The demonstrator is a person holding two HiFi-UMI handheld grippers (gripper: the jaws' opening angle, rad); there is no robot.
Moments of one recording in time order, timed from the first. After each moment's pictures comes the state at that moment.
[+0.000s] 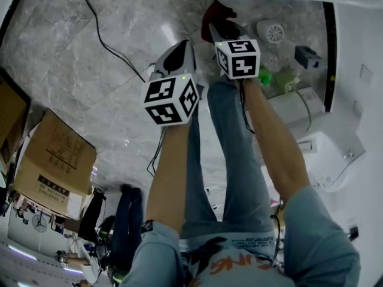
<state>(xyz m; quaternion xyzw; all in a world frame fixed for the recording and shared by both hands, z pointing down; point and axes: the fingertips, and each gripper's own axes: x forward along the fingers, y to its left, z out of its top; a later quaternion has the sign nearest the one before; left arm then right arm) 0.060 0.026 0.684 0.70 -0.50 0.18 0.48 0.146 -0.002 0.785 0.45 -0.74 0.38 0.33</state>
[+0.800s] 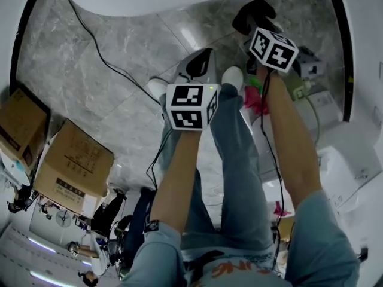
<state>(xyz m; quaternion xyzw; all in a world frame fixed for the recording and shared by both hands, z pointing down) 0.219 0.030 0.736 0.76 -0.41 0.28 0.42 0.363 -0.038 0.845 0.60 -0.62 0.46 0.21</state>
